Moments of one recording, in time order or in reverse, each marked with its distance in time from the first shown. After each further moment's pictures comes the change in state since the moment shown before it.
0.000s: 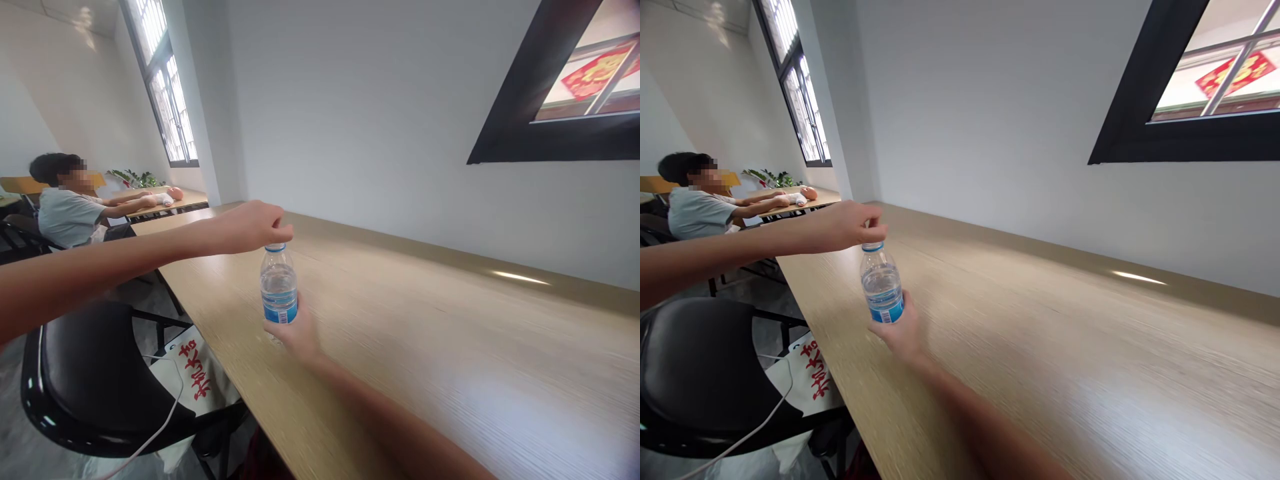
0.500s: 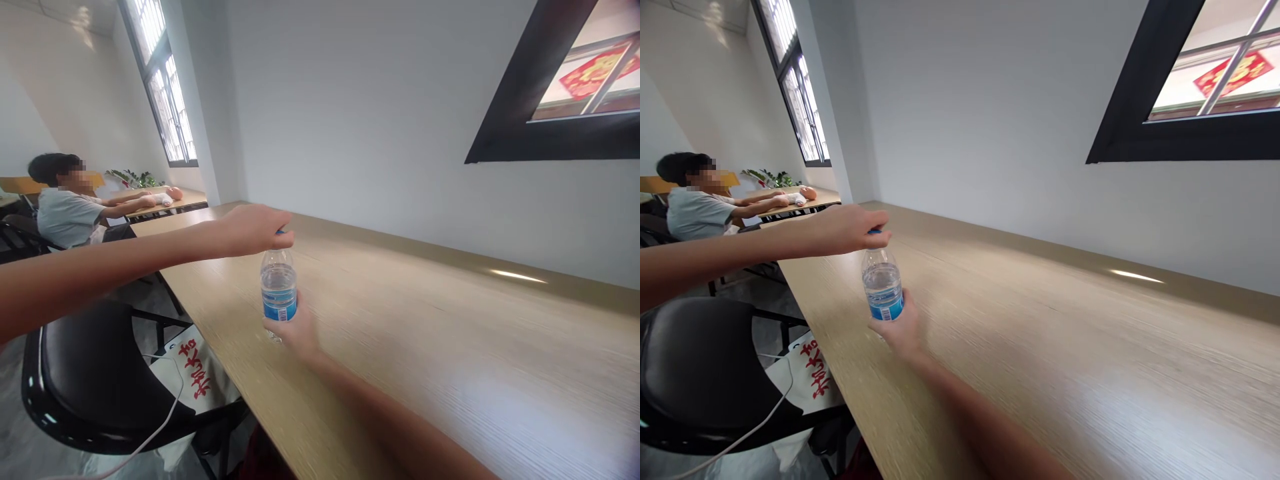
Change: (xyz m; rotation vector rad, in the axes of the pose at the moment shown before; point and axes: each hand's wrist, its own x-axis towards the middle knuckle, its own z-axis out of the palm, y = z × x) left_hand 0.000 0.010 0.003 0.218 -0.001 0.085; right_hand 0.004 0.006 0.003 0.037 0.055 -0.013
